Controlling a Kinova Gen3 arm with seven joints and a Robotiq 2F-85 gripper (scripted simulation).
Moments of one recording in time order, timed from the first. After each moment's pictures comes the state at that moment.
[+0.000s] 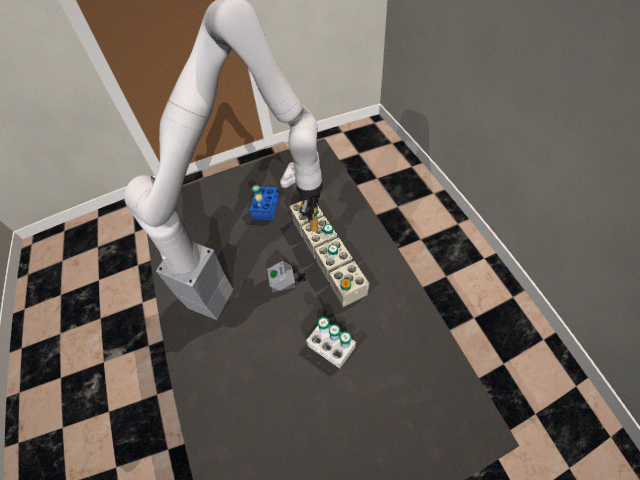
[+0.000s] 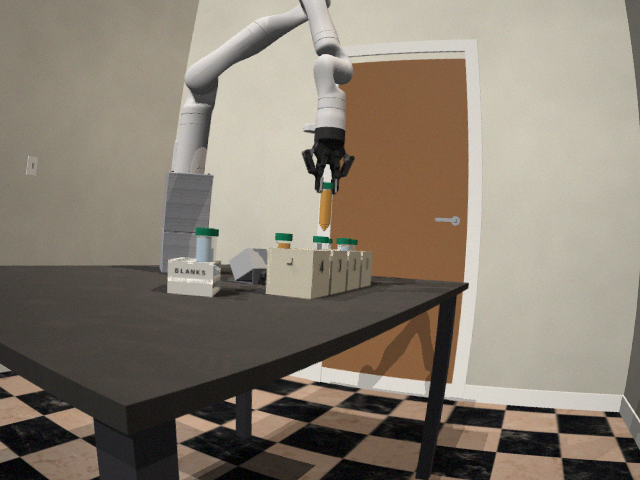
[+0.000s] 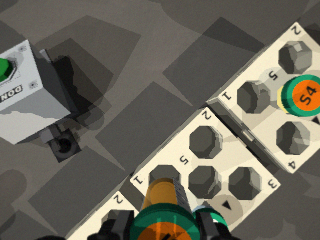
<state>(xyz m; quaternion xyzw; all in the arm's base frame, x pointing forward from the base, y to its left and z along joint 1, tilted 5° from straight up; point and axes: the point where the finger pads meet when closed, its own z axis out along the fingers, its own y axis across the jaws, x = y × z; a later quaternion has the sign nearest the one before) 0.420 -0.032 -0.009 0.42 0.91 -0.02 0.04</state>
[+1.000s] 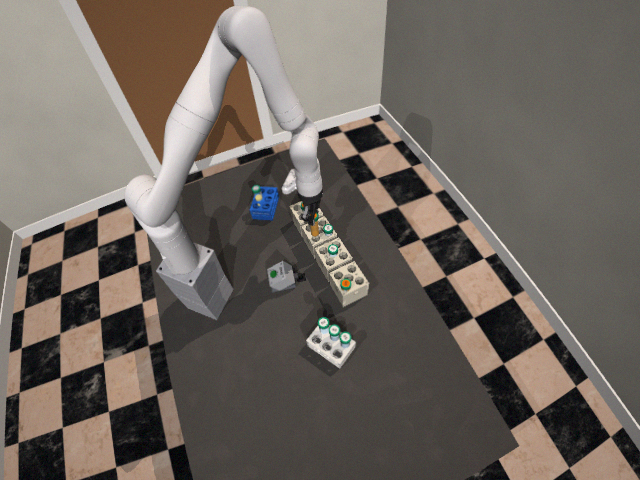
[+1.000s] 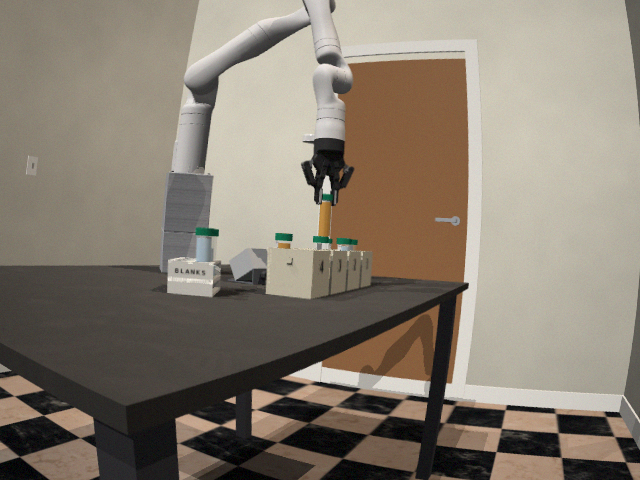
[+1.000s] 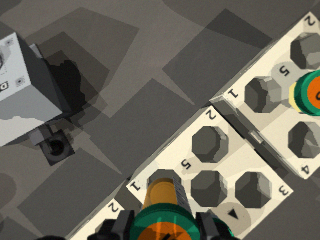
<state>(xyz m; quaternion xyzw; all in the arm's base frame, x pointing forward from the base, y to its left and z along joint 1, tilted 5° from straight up) 0.422 -0.035 -0.037 0.42 0.91 -0.02 0.04</state>
